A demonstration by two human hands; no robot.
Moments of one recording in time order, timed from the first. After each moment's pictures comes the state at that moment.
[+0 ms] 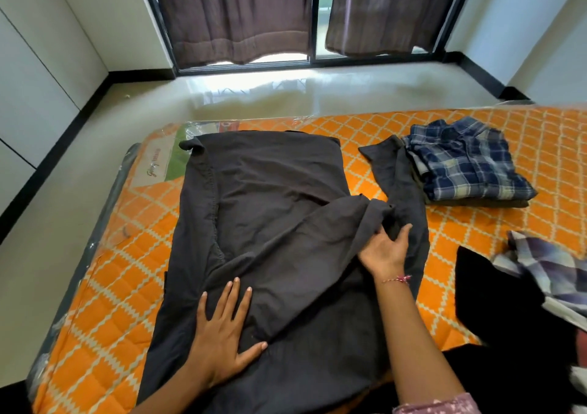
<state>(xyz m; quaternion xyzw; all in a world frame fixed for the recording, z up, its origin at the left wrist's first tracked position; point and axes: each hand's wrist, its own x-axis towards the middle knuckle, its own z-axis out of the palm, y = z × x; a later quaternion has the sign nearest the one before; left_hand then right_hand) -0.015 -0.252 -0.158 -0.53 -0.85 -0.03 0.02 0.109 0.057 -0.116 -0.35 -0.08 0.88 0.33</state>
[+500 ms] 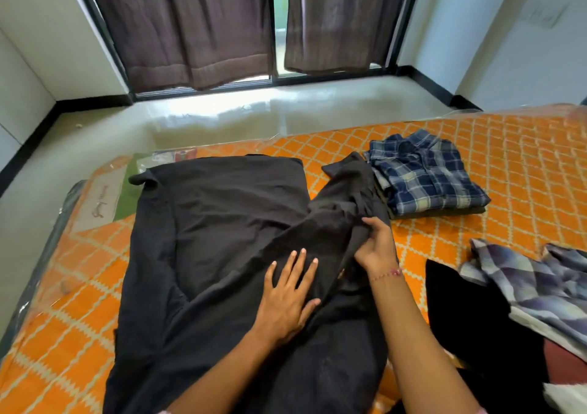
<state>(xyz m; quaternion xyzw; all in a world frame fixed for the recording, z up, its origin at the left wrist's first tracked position) 0.021 -0.065 -0.137 -0.62 -0.78 -0.05 0.00 0.112 0.117 -0.084 -0.40 -0.15 0.83 0.37</state>
